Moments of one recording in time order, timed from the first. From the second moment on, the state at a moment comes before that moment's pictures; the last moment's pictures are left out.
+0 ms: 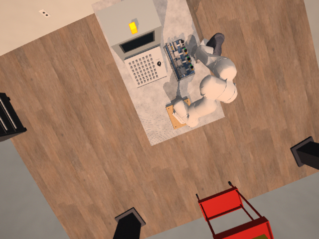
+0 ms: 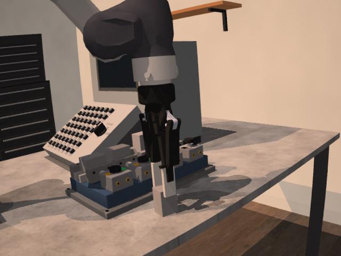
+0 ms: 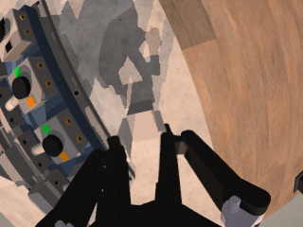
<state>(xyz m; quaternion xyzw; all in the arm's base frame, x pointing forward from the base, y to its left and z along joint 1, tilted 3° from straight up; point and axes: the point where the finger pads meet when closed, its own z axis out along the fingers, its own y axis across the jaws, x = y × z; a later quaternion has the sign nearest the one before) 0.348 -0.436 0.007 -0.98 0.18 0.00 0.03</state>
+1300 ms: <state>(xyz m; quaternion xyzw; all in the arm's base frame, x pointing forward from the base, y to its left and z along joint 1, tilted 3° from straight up) 0.352 -0.452 0.158 -0.98 0.20 0.00 0.02</state>
